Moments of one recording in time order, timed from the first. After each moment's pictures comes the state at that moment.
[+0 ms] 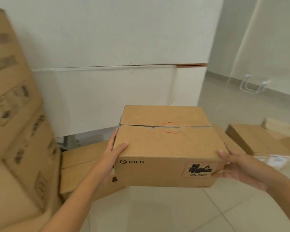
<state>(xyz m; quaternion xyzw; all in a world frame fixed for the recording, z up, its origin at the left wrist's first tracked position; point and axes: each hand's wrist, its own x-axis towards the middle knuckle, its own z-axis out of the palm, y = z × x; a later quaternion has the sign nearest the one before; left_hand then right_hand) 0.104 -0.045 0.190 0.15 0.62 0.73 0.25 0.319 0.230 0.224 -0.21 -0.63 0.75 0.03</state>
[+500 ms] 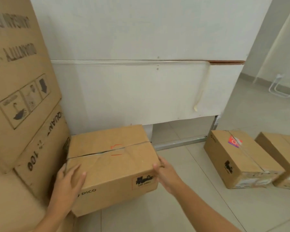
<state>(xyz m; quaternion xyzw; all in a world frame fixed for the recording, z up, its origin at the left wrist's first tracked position) 0.009 -0.191 0.082 0.03 0.92 0.39 0.00 0.091 0.089 0.094 -0.23 -0.68 0.69 0.01</state>
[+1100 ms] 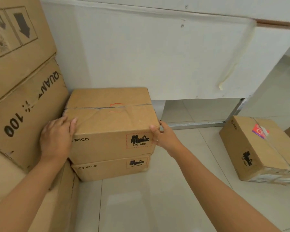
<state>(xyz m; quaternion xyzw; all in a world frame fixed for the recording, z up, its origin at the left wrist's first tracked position) -0.064 -0.181 0.066 0.06 0.97 0.12 -0.21 0.013 0.105 0.074 -0.21 -0.75 0.62 -0.01</state>
